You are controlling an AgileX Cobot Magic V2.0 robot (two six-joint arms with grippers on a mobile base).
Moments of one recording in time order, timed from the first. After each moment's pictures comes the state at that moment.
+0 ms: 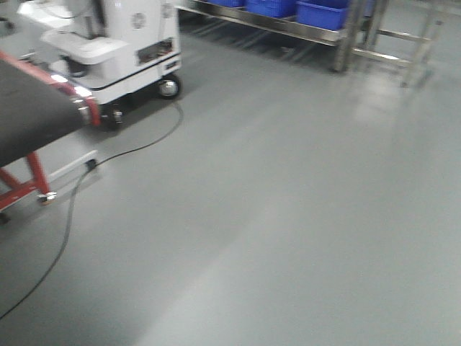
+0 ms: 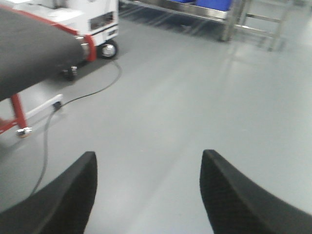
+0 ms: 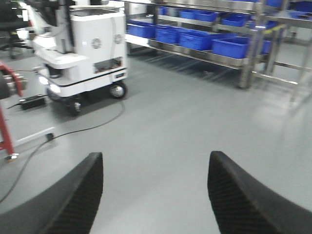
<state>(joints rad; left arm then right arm) -0.11 0.26 -0.38 -0.02 0.54 -0.05 0.17 0.27 -0.37 -0.12 0.37 0.10</state>
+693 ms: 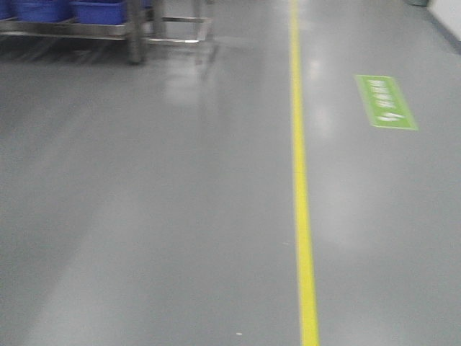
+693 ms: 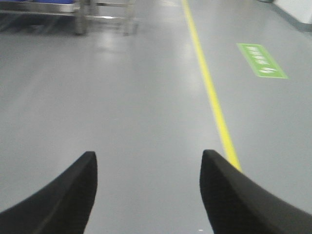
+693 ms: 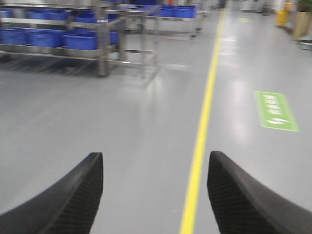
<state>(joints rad) -0.11 0.26 -0.38 -0.02 0.54 -0.05 0.17 0.27 -0.37 -0.12 0.37 0.10</state>
